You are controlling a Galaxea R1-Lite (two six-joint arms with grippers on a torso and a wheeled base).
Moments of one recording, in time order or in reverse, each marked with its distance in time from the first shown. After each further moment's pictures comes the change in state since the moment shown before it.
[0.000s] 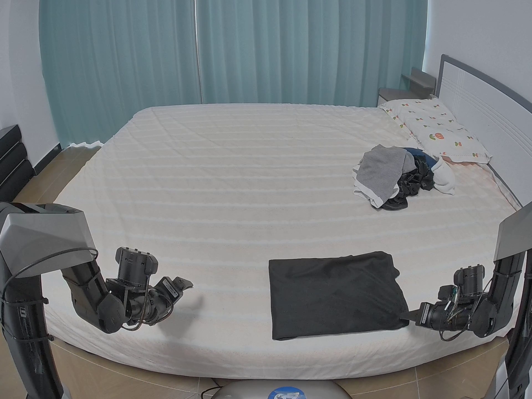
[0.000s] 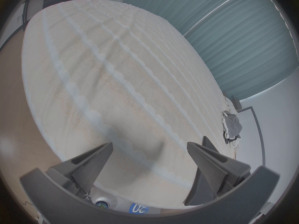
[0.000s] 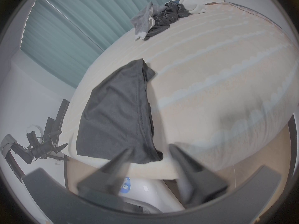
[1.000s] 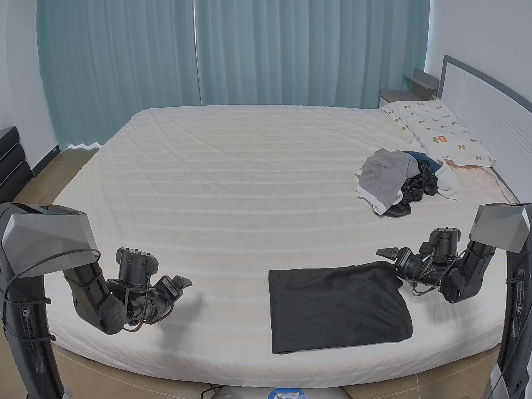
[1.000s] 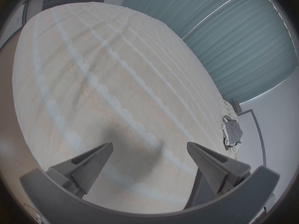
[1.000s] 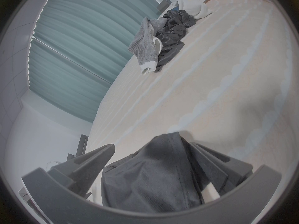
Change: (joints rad) left arm -0.001 0.016 0.004 -0.044 0.028 0.003; right arm 0.049 0.154 -0.541 0.059 0.003 0.382
